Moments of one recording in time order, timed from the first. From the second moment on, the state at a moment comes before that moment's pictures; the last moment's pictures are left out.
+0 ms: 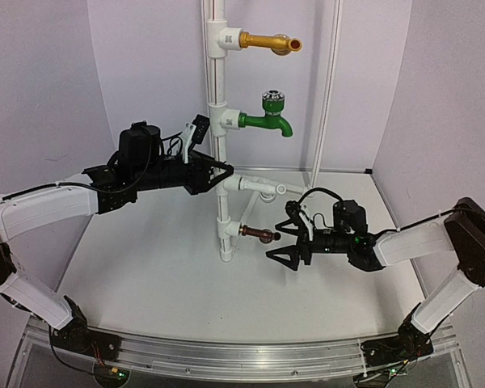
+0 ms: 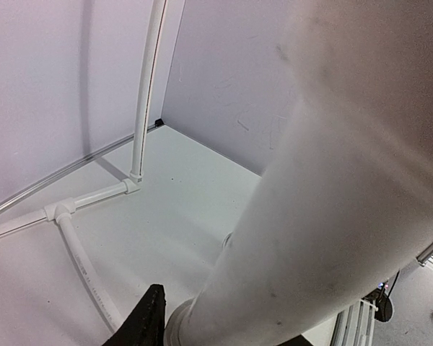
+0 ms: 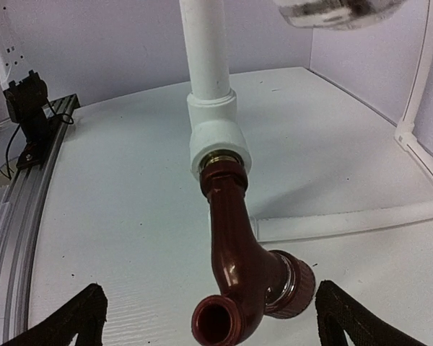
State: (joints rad) left arm -0.78 1.41 1.16 0.08 0.36 -0.19; right arm 0.66 1.56 0.60 0.65 -0.61 -0.13
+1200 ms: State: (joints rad) left arm -0.79 1.37 1.12 0.09 0.33 -0.19; right arm 0.61 1.83 0.69 1.00 -0.80 0.19
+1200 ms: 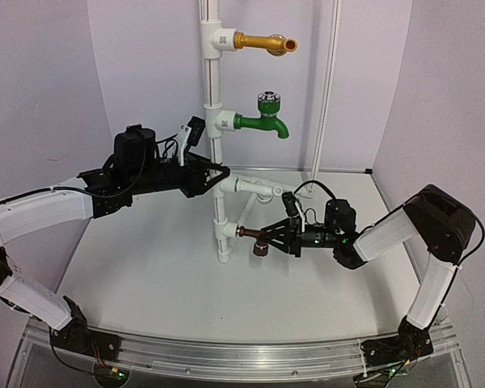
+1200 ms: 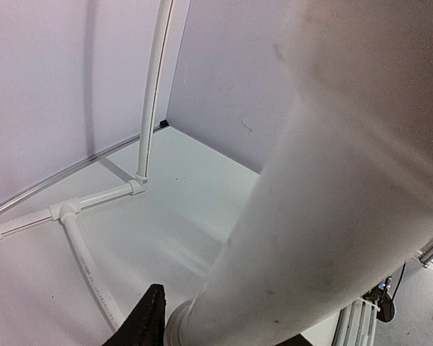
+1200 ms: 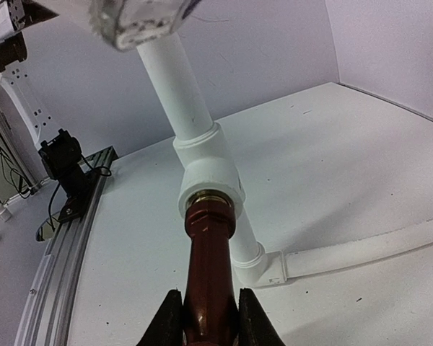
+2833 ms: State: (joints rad) left arm -0.98 1.22 0.94 0.19 -0.27 -0.24; right arm 0.49 2.07 1.01 0.99 -1.05 0.85
